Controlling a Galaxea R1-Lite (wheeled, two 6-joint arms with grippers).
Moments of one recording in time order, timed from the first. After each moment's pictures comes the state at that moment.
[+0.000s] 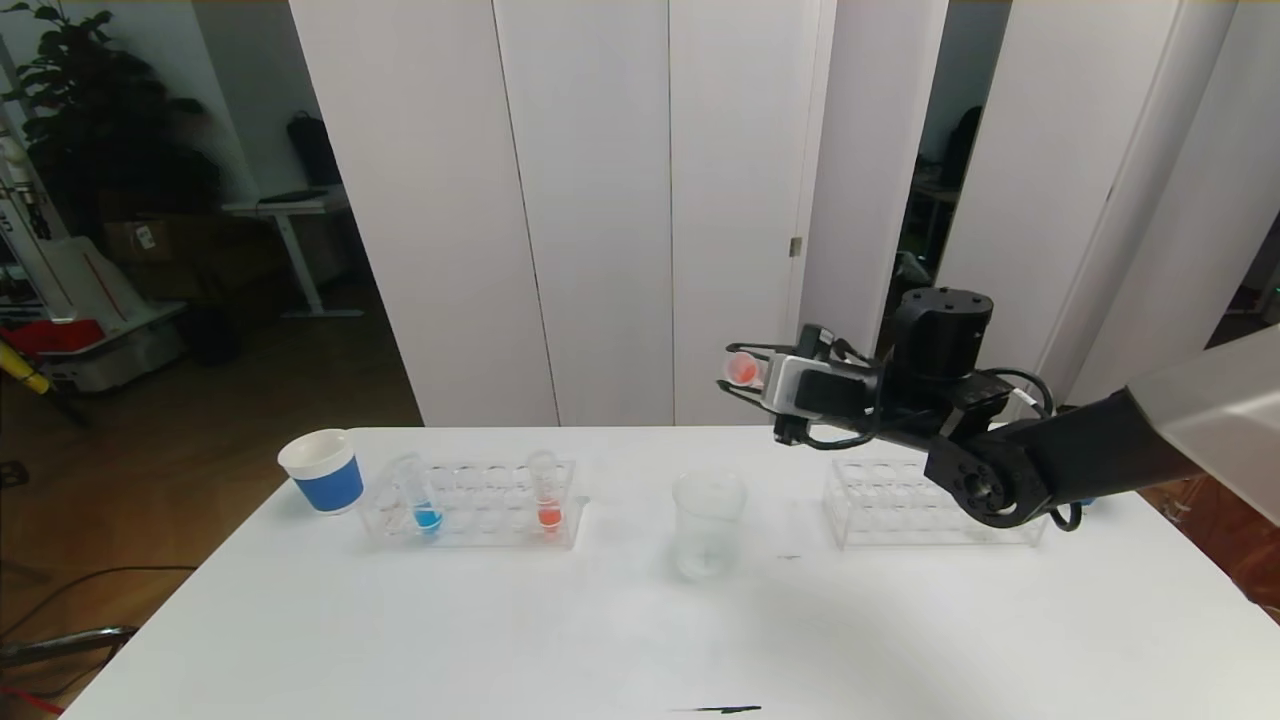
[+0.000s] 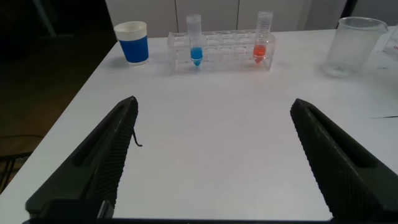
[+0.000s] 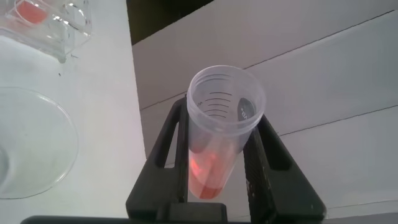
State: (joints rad) left arm 0.00 0.00 0.00 0.00 -0.01 0.02; right arm 0.40 2.18 -1.27 -0.86 0.56 -1.09
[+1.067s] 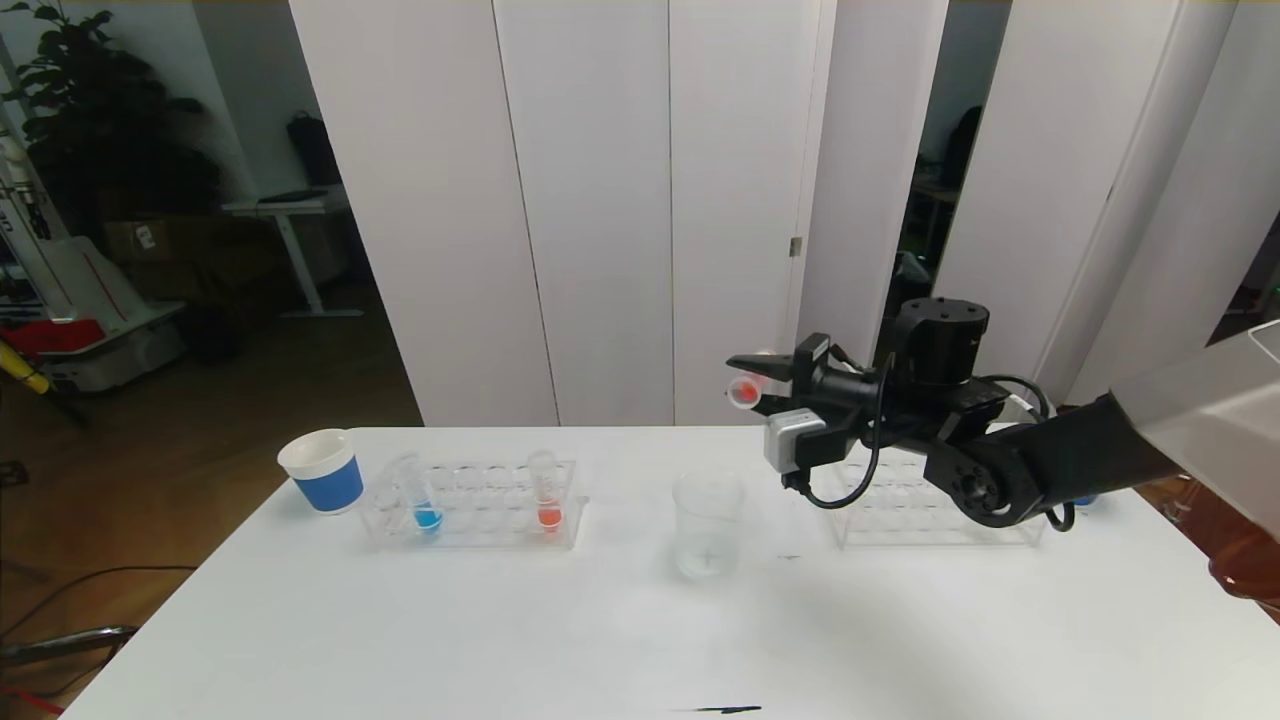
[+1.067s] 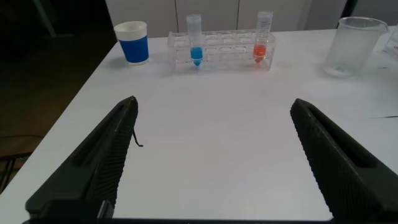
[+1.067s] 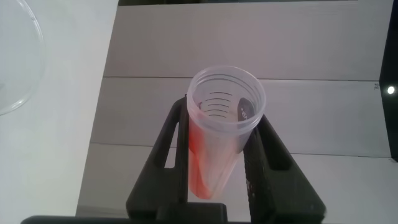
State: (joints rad) left arm 0.00 0.00 0.00 0.00 -0.01 0.02; right arm 0.37 2.22 -1.29 -0.86 0.60 -1.54
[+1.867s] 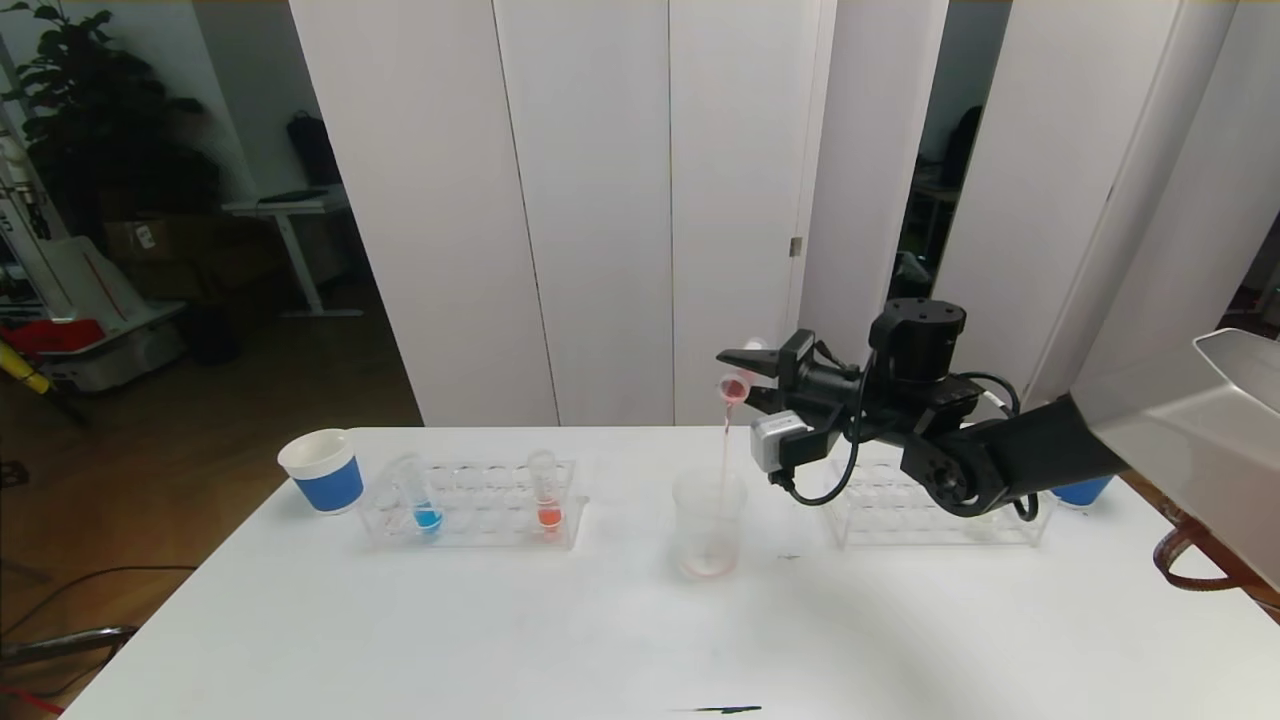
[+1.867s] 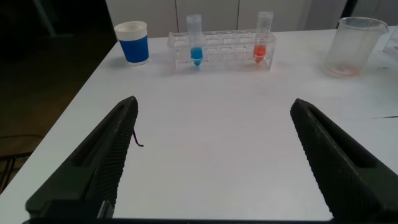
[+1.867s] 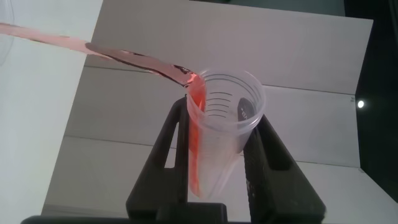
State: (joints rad) left arm 0.00 0.00 0.00 0.00 -0.01 0.02; right arm 0.37 2.29 -1.39 -0.86 0.60 -1.64
